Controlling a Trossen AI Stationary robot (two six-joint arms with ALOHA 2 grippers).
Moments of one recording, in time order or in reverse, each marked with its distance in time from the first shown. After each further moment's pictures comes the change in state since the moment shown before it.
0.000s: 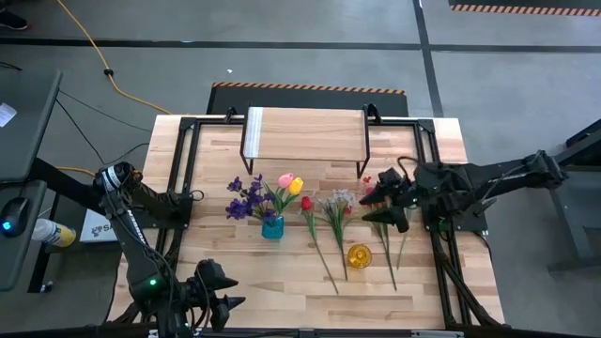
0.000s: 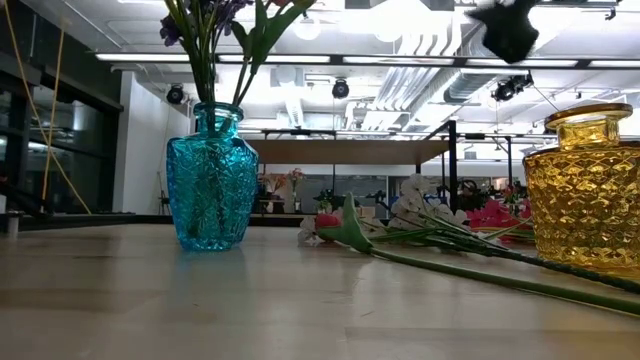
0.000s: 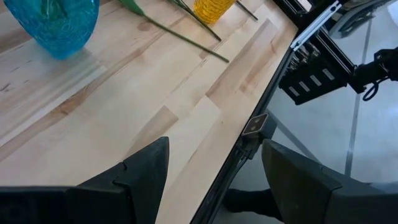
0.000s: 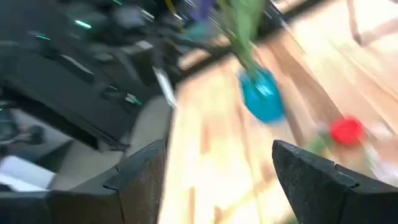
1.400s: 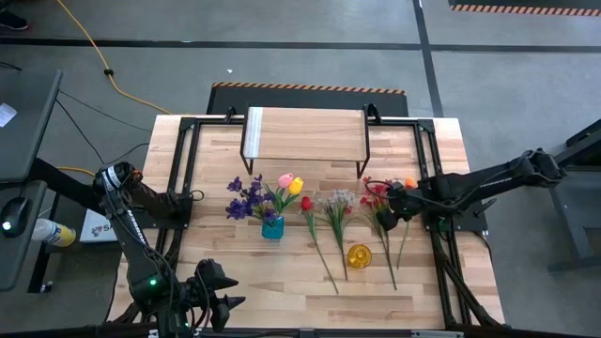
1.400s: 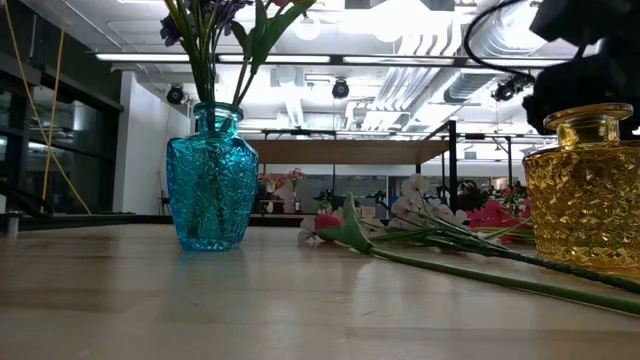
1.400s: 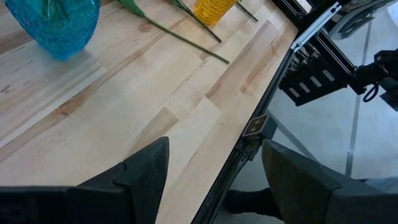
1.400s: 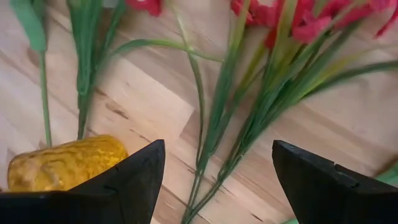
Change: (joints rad) left arm 0.000 0.001 -0.001 -0.001 -0.005 0.000; right arm 0.006 0.092 -0.203 -0.515 0.076 0.636
